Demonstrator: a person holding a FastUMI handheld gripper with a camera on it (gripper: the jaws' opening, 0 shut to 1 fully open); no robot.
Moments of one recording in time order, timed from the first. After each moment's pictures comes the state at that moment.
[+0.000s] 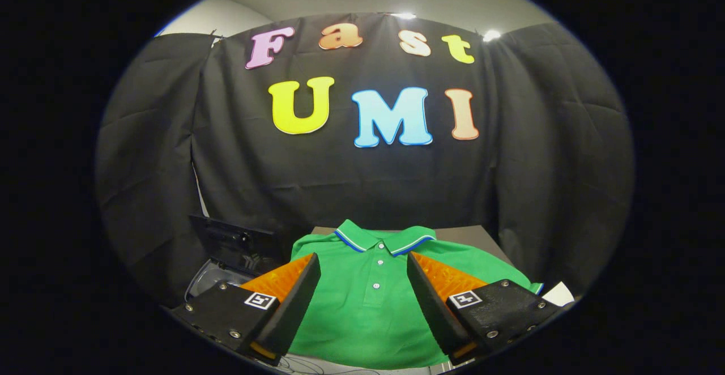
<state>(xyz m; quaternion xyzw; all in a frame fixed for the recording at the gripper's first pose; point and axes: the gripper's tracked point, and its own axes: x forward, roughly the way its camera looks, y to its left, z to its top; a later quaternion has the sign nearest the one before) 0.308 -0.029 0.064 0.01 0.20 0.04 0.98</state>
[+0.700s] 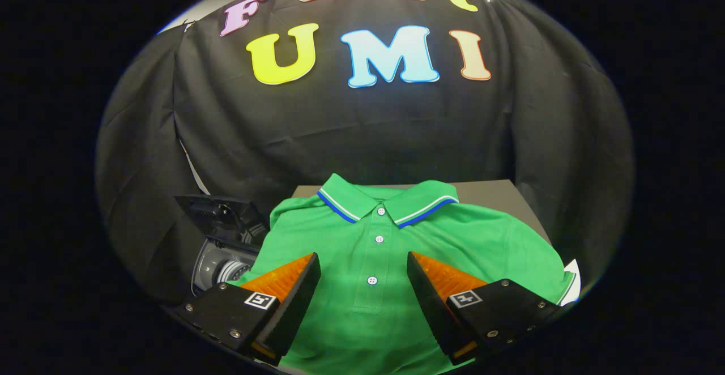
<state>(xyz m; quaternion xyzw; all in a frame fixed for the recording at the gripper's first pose) 0.344 -0.032 -0.011 0.03 0.36 0.06 0.93</state>
